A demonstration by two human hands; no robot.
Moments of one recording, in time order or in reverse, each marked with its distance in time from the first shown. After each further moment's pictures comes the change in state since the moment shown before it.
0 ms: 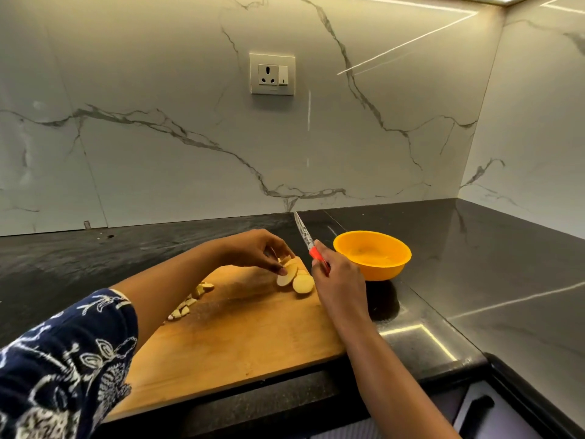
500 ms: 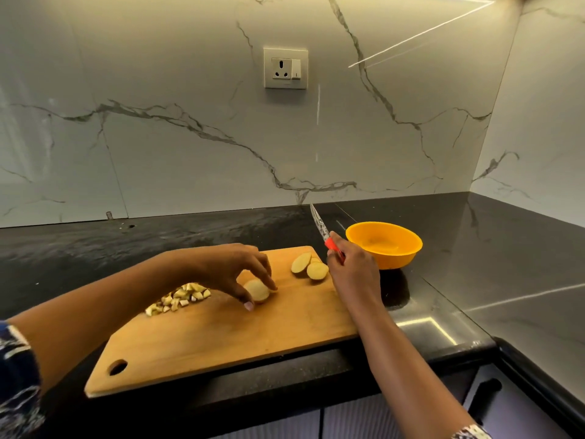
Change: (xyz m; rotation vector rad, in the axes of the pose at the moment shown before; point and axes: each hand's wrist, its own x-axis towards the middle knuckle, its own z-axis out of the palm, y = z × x) left_hand -0.100 0.002 0.003 0.407 -0.185 0.126; right_hand -0.005 -0.004 -0.002 -0.024 0.030 0.039
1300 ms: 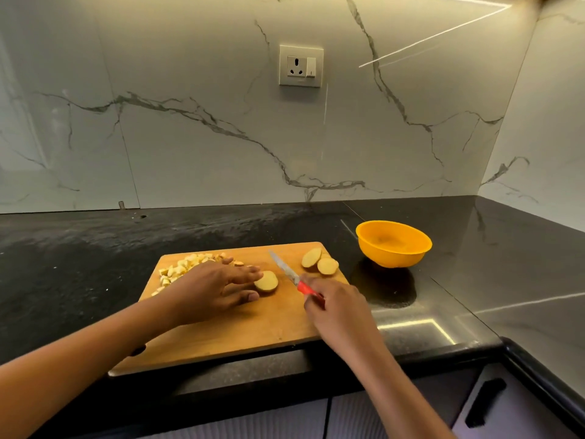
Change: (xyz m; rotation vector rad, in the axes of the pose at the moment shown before) left_hand -0.054 0.013 0.051 -0.063 0.394 -0.163; right_hand -0.069 -0.048 -0.023 -0.156 -0.374 -0.158
